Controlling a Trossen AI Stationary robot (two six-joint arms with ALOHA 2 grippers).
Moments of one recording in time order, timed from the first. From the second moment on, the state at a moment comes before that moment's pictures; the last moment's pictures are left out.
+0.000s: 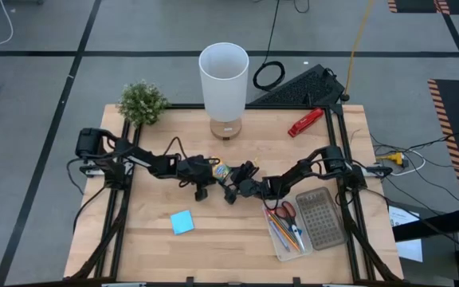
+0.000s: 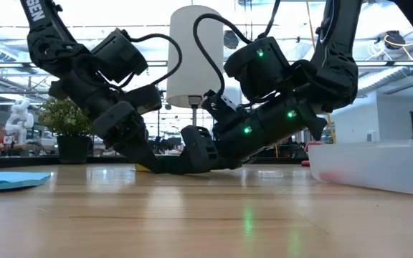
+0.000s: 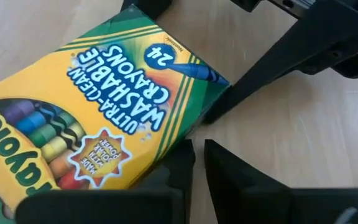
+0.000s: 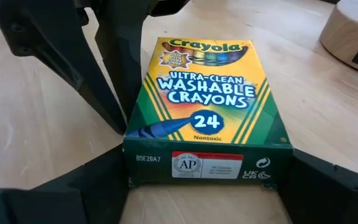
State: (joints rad) left arm 0.05 1.69 0.55 0.36 0.04 -0.14; right arm 0.13 2.19 0.91 0.76 0.59 0.33
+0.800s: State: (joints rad) left arm 0.11 1.51 0.44 0.21 -0.20 -0.16; right arm 0.13 2.19 0.91 0.77 0.60 0.33
